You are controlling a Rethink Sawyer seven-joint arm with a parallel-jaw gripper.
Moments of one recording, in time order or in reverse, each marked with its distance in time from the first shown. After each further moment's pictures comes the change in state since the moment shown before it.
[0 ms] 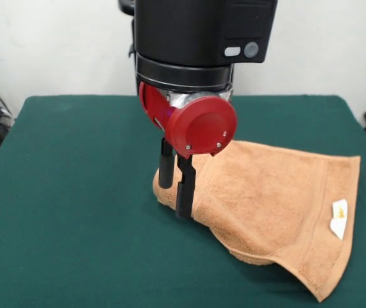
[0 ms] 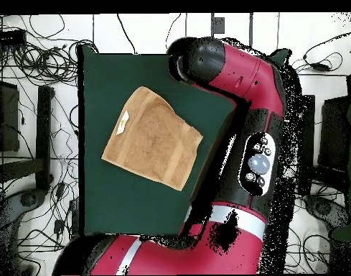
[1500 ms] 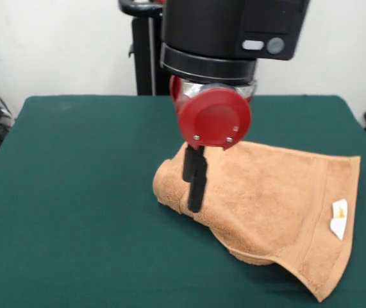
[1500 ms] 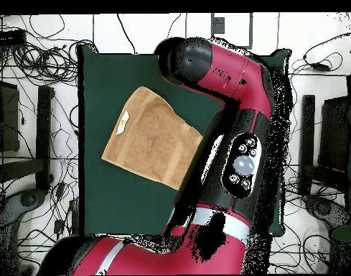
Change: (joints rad) arm 0.047 0.007 -0.066 0.004 0.036 0.000 0.257
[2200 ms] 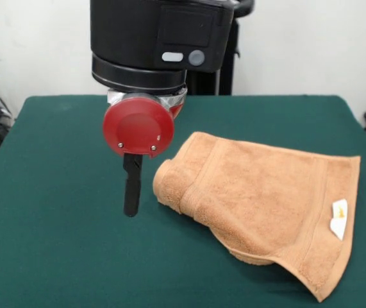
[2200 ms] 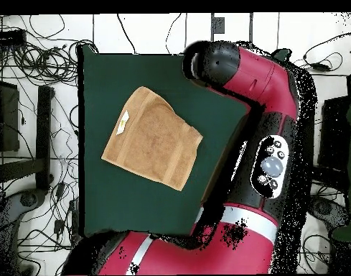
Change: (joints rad) arm -0.079 -0.002 0.043 -0.003 -0.063 0.000 0.000
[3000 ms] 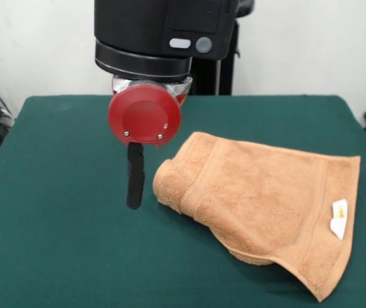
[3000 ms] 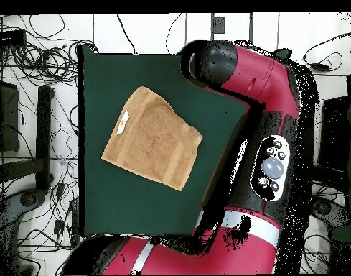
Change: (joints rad) arm -0.002 -0.033 0.036 0.002 -0.066 0.000 0.000
